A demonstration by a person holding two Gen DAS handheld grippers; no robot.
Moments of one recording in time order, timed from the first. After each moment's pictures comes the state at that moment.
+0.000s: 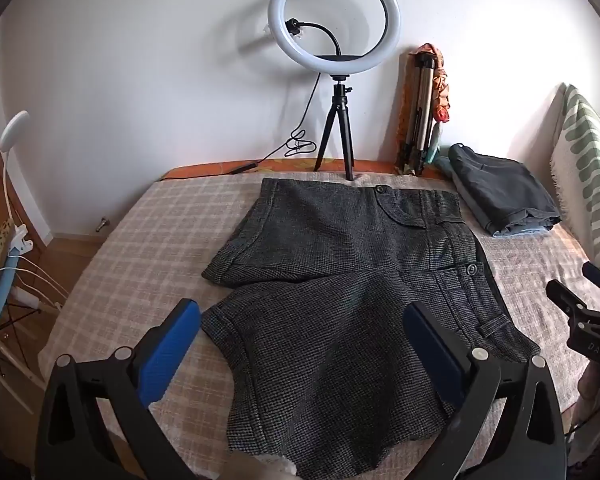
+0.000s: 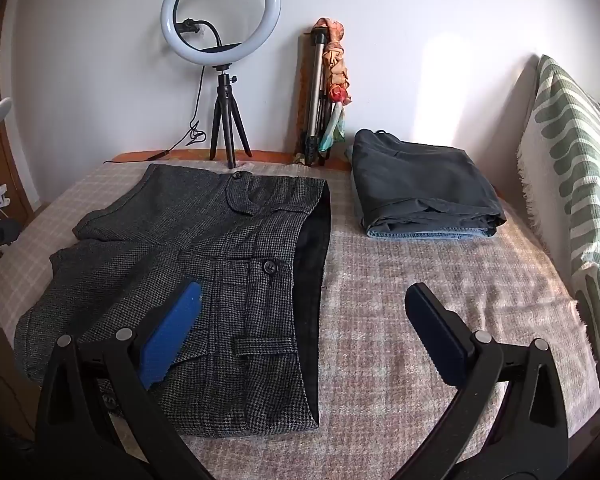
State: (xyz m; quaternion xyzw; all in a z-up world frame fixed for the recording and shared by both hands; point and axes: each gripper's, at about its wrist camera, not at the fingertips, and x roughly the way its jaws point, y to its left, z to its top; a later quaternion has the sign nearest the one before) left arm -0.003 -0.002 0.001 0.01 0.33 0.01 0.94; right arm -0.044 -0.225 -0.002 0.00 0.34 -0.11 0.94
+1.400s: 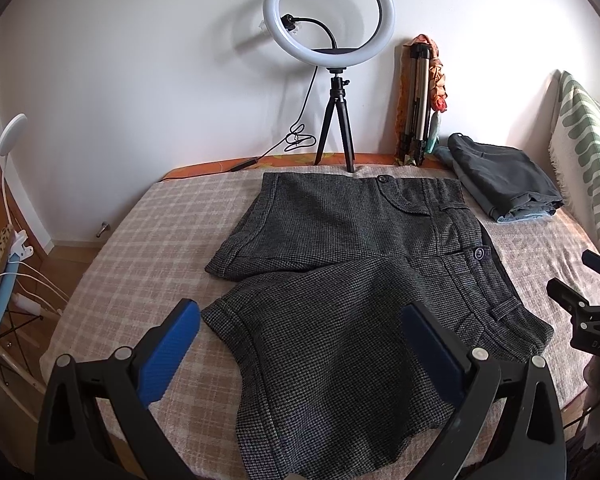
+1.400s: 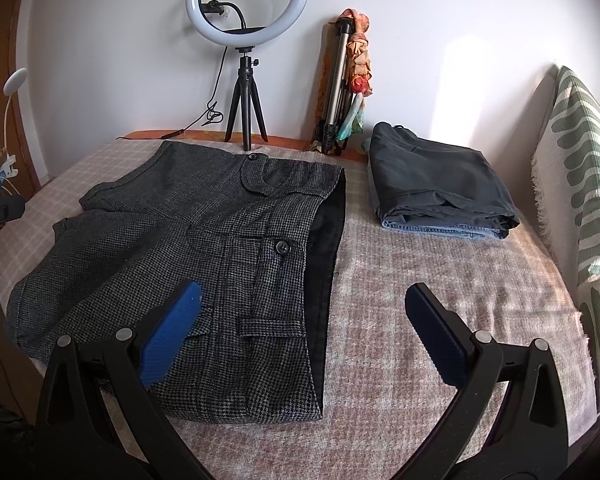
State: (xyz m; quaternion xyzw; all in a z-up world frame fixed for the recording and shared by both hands) left arm -0.004 0.007 -0.014 0.02 0.35 0.00 0.94; right arm -0.046 -0.217 -0.016 -0.01 0.36 -0.08 0.93
